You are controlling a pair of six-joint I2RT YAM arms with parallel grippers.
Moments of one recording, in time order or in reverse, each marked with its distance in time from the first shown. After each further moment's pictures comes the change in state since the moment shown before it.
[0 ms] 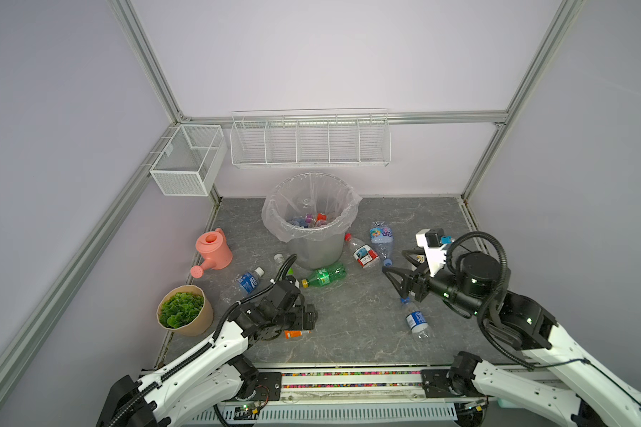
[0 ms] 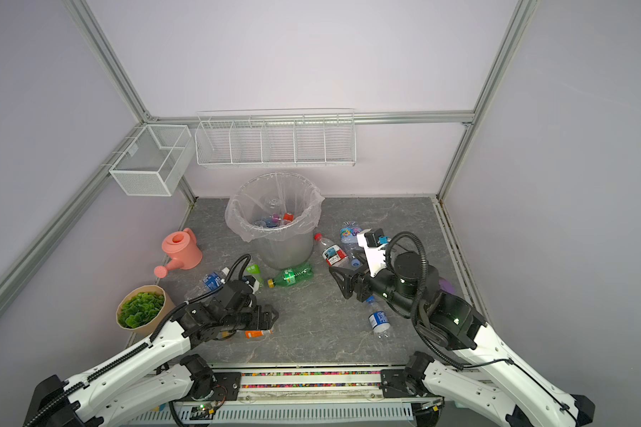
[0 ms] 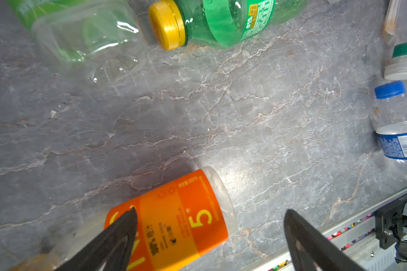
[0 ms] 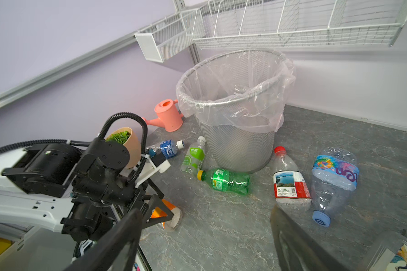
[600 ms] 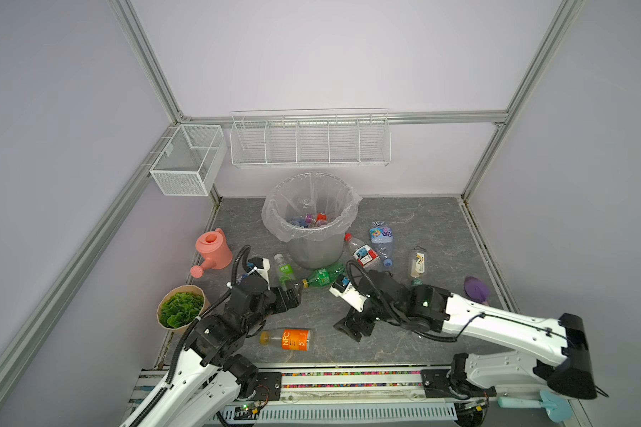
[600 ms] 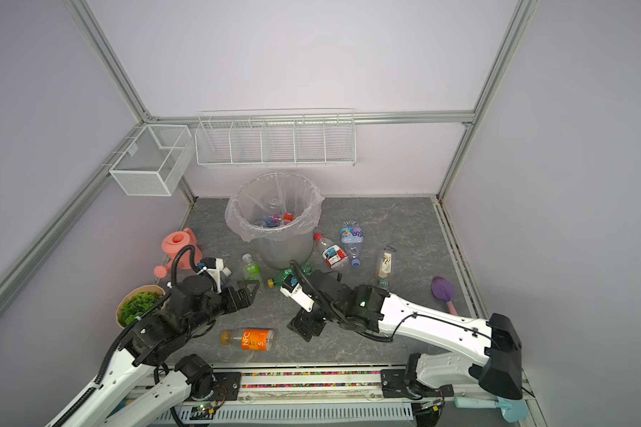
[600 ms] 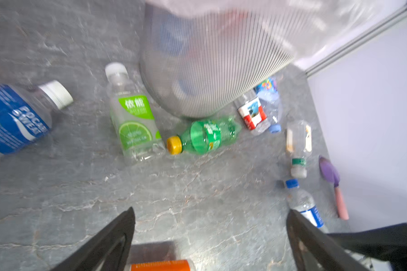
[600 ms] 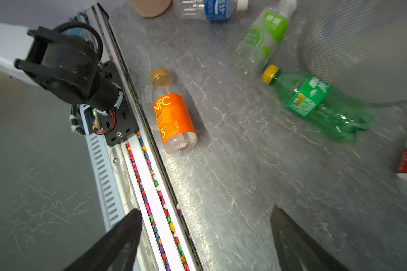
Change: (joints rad) left arm 0.127 -0.289 0.192 -0.038 -0.134 -0.079; right arm 0.308 0.509 0.037 -0.082 -0.104 -0.133
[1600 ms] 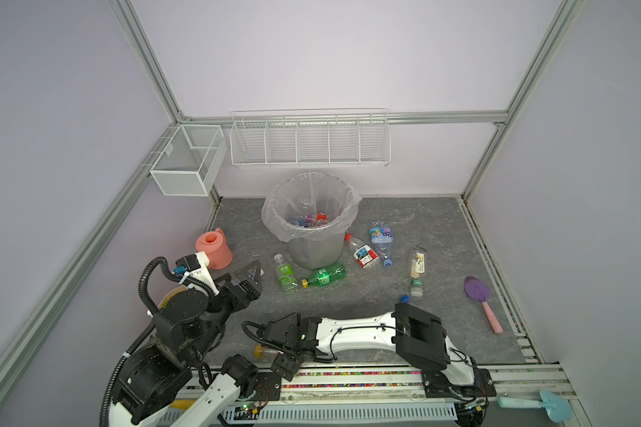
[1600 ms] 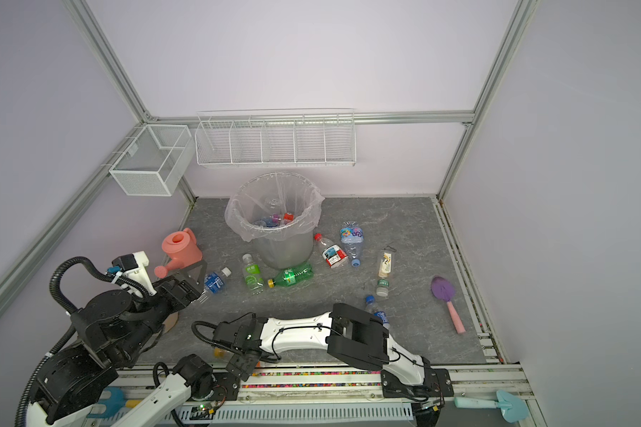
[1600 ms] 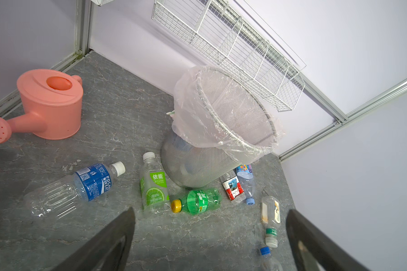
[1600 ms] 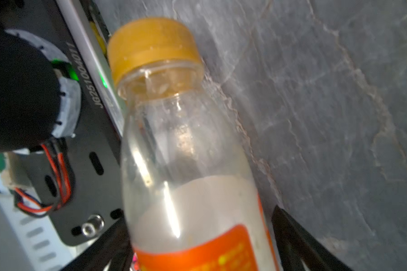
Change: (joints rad) left arm 0.023 -0.118 0.367 -0.221 -0.241 0.002; right arm 0.266 0.883 0.573 -0.051 0.098 0.167
